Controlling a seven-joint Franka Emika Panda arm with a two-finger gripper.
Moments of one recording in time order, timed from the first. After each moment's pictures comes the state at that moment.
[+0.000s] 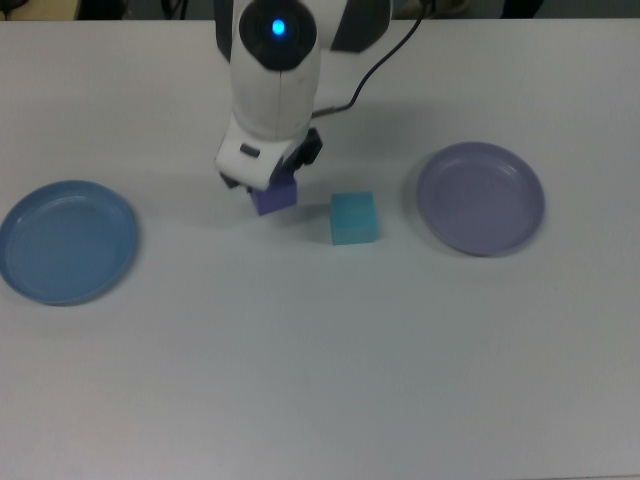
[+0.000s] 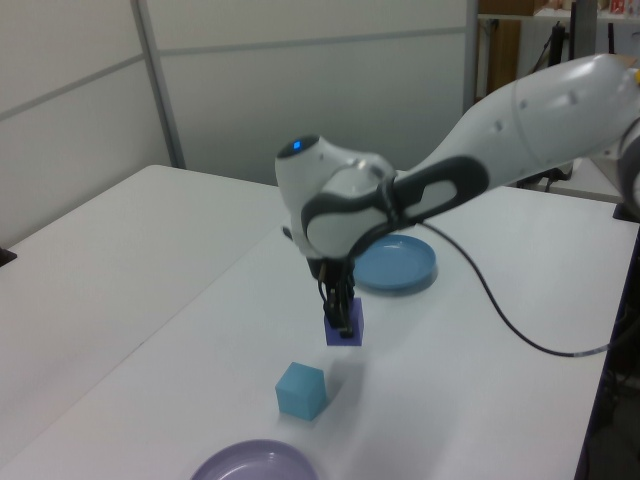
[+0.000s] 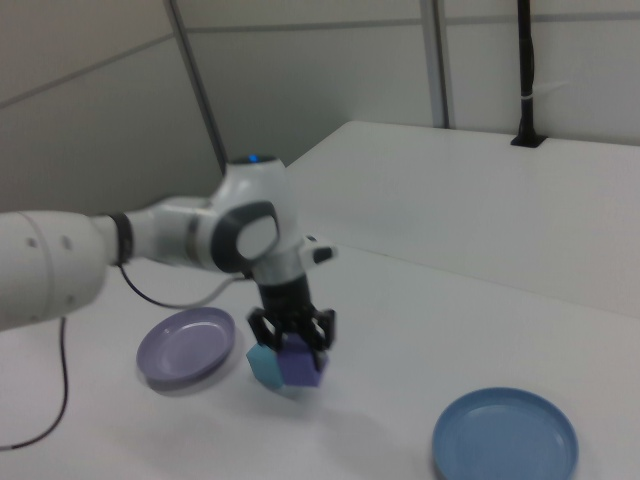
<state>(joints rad) 0.07 0.28 0.04 -1.75 -0.09 1.90 -0.28</state>
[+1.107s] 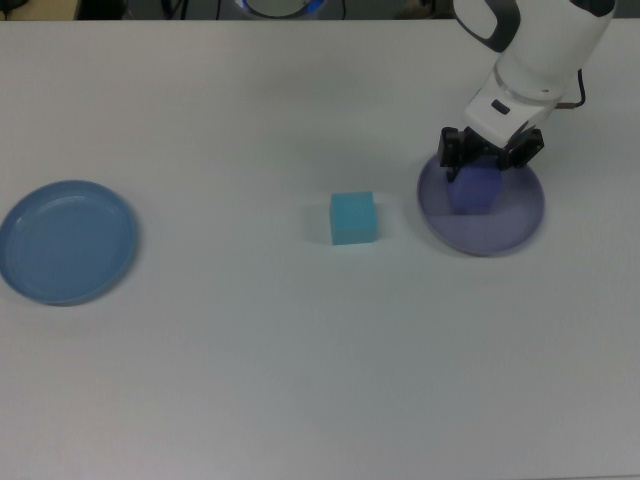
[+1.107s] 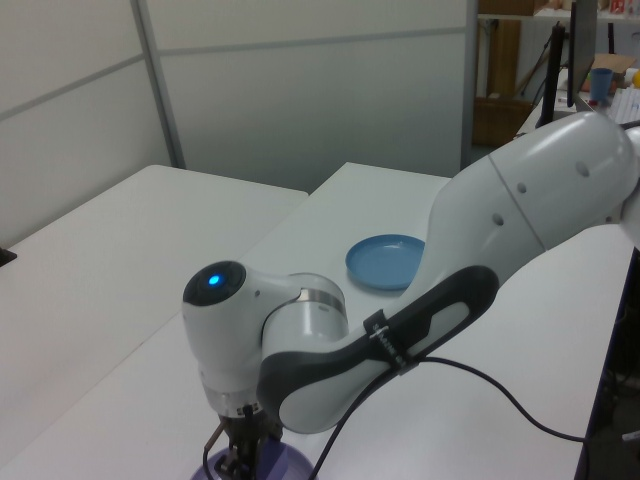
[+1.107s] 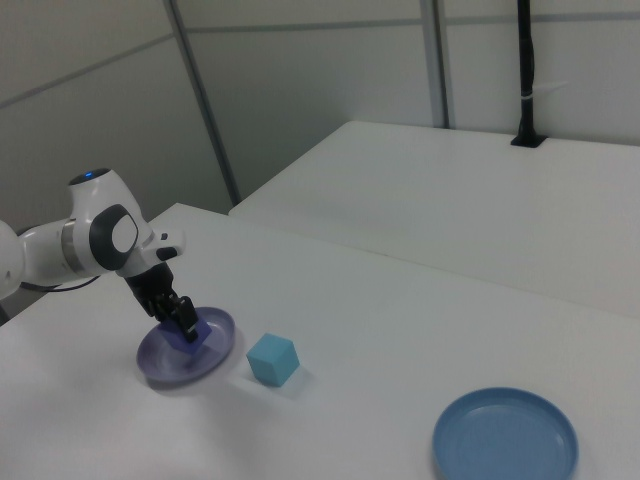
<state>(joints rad) 0.53 0.38 0.06 -1.73 -0.15 2.11 0.56</state>
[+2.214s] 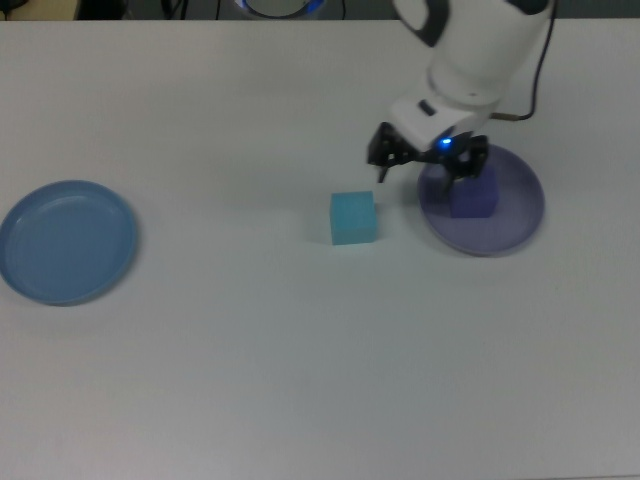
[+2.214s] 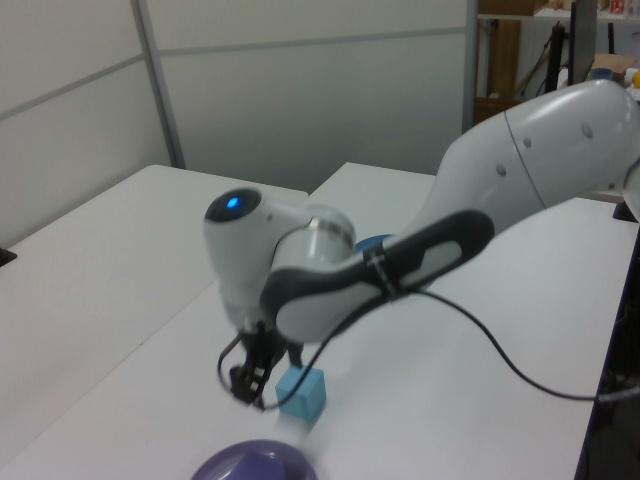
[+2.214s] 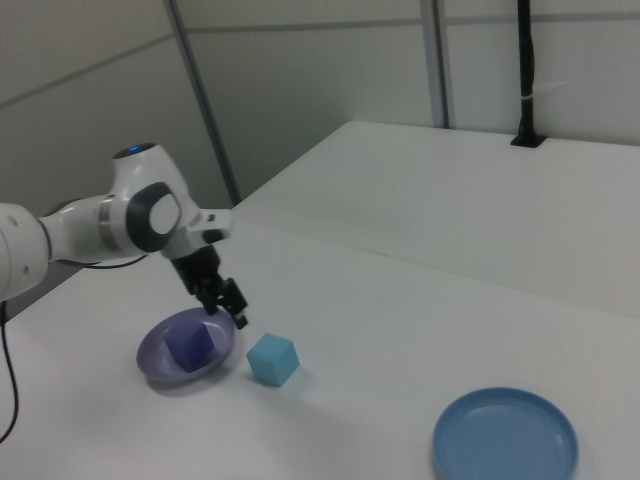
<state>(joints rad) 0.37 0.32 0.05 -1.71 -0.16 2.04 0.51</state>
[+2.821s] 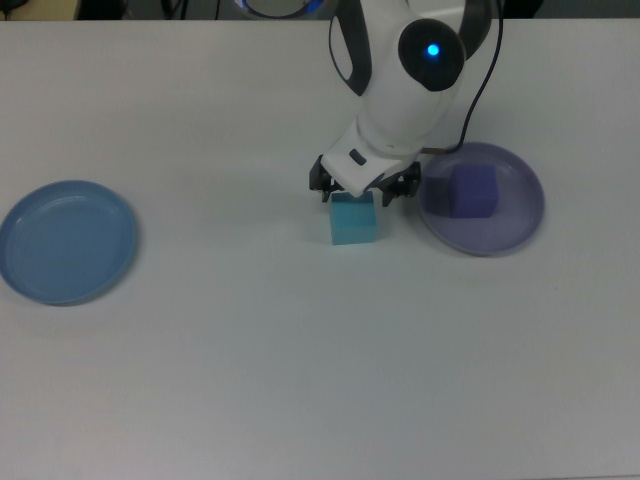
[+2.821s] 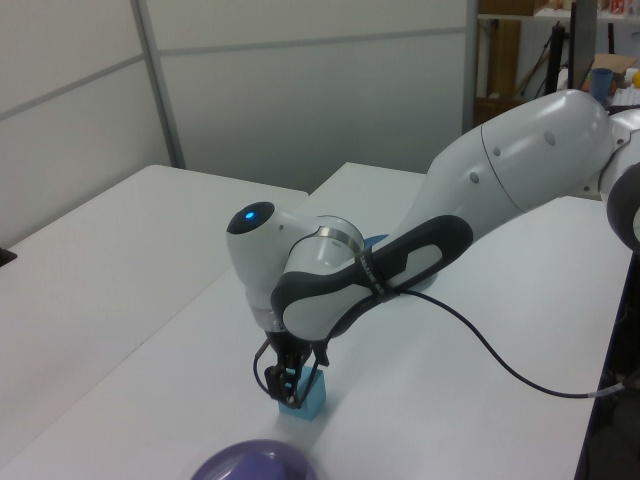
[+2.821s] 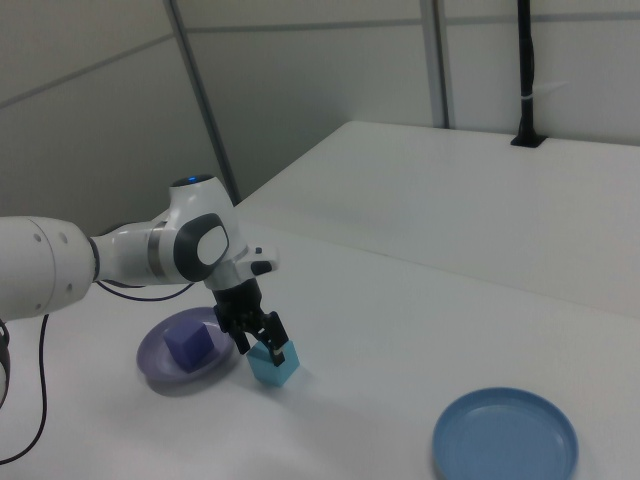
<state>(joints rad) 0.27 0.39 0.05 -1.75 -0.16 2.04 0.33</state>
